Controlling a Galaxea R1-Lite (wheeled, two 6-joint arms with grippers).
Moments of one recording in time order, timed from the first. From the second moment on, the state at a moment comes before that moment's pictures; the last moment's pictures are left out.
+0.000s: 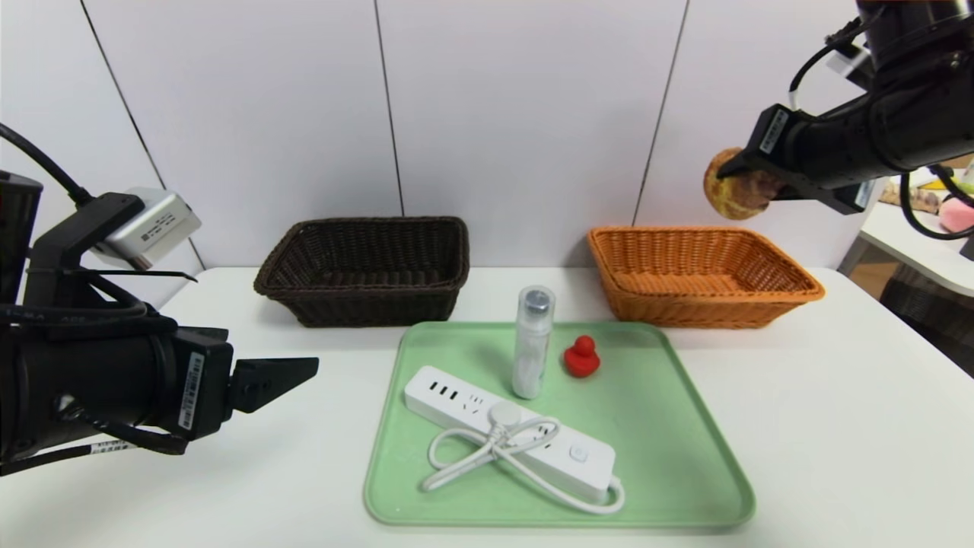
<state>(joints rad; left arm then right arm) -0.54 1.19 -0.92 0.25 0.14 -0.15 0.24 1.77 -1.82 0.62 -0.12 0.61</state>
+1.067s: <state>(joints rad) -0.54 1.16 -0.89 0.25 0.14 -0.15 0.15 2.09 -1.89 0.52 -0.10 0.65</state>
